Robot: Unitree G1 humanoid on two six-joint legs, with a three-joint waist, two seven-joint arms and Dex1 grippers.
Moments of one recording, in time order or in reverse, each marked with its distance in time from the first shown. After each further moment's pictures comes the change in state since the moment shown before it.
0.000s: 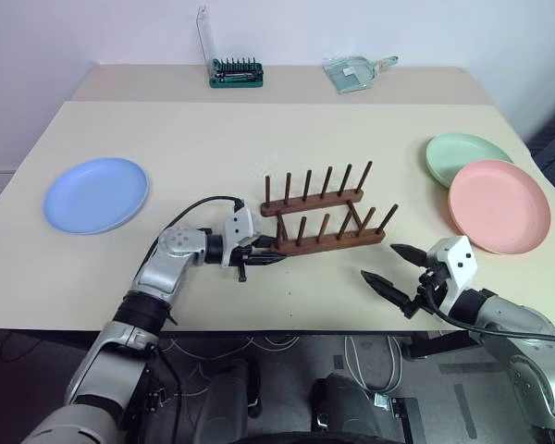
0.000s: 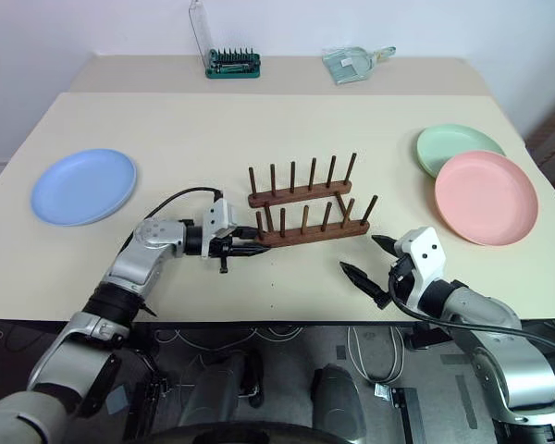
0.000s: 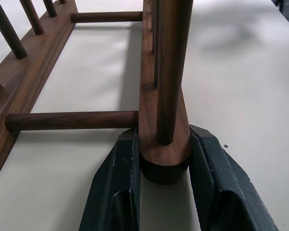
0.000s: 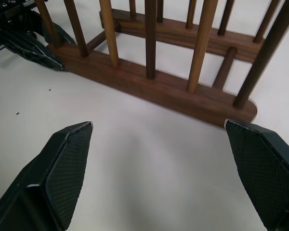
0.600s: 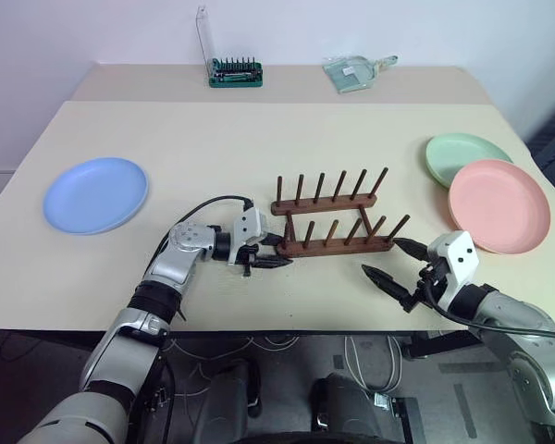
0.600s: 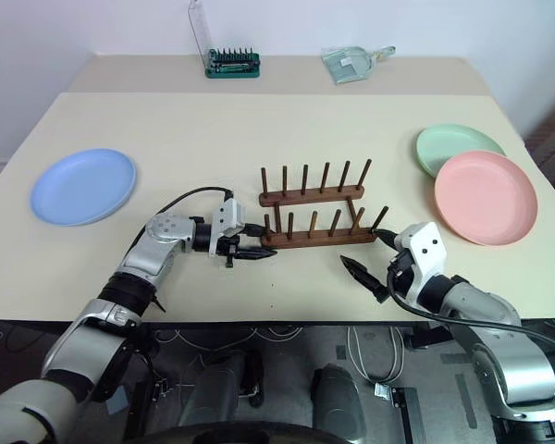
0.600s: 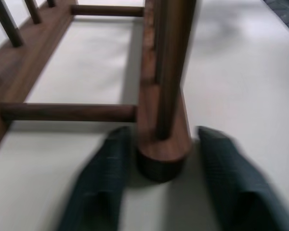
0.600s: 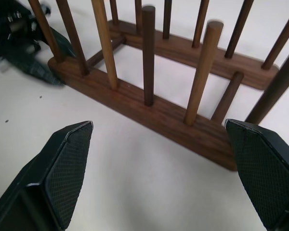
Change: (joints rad) left arm -0.059 -0.049 -0.004 0.137 0.028 -0.072 -0.046; right arm -0.036 -0.001 0.006 -0.001 -0.010 0.000 -0.007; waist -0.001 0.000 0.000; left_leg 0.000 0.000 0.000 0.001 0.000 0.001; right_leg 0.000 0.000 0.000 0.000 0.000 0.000
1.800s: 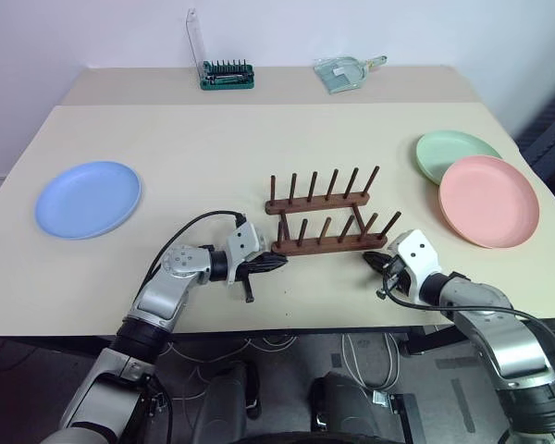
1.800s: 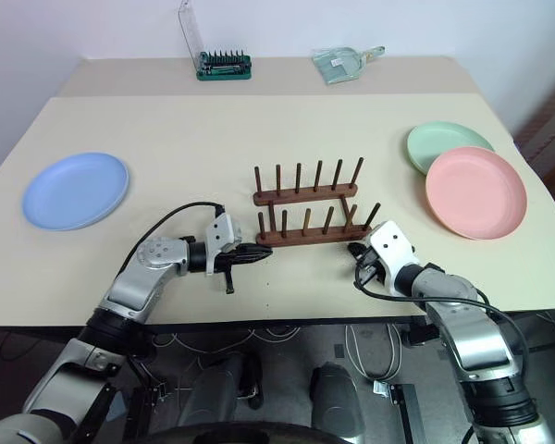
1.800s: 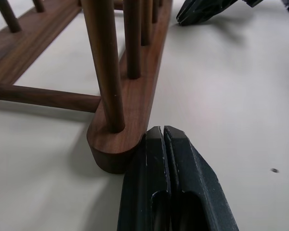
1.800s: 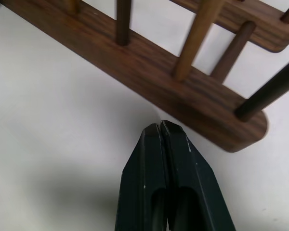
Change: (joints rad) left arm 0.229 0.047 -0.007 -0.391 -0.008 0.208 0.235; right arm -0.192 0.013 0.207 0.241 -0.306 -0.051 -0.040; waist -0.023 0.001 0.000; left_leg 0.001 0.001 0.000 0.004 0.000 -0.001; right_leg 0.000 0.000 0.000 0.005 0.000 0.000
